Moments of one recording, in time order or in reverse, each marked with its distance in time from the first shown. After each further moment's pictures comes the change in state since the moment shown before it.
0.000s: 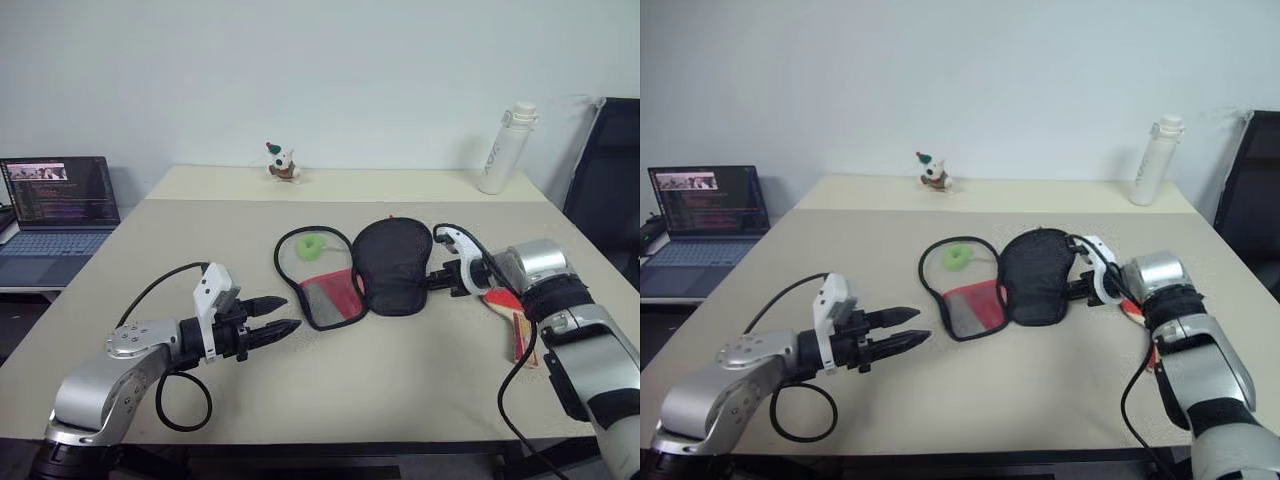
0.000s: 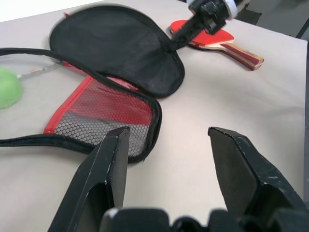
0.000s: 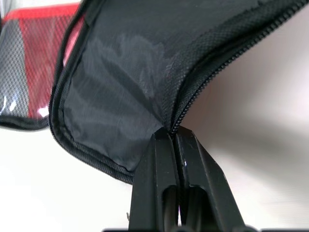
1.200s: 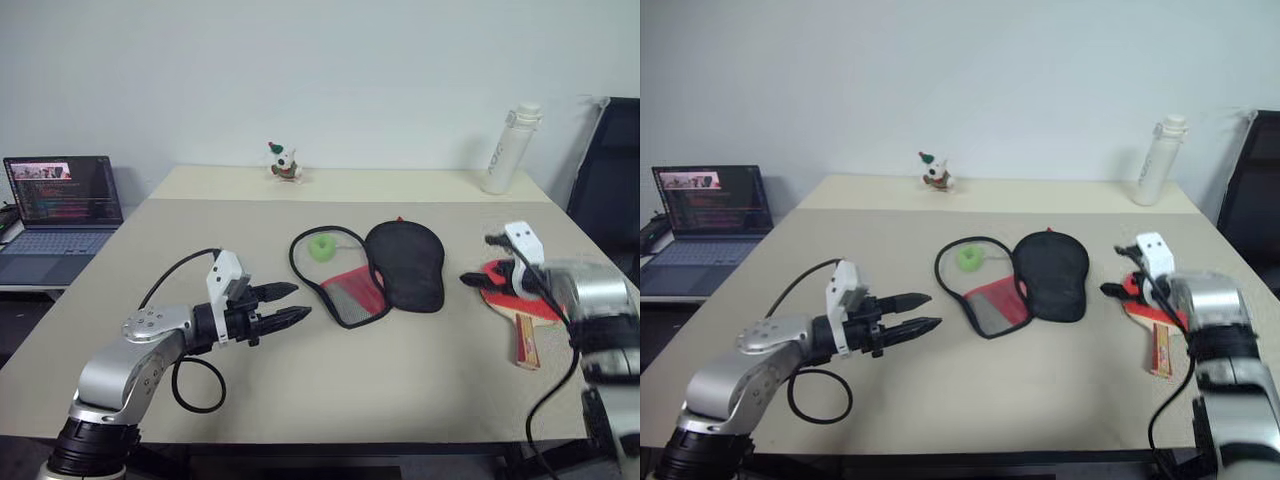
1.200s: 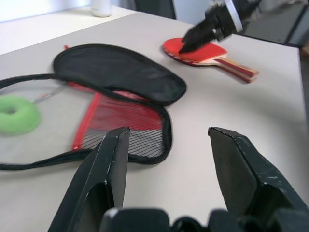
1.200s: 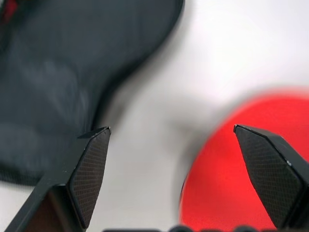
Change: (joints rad) left arm -0.105 -0.030 -0.057 0.076 0.029 -0.080 -0.045; right arm 0.443 -0.067 -0.370 -0.631 -0.087 0.125 -0.286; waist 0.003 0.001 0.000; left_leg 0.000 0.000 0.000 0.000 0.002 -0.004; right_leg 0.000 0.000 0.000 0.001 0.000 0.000
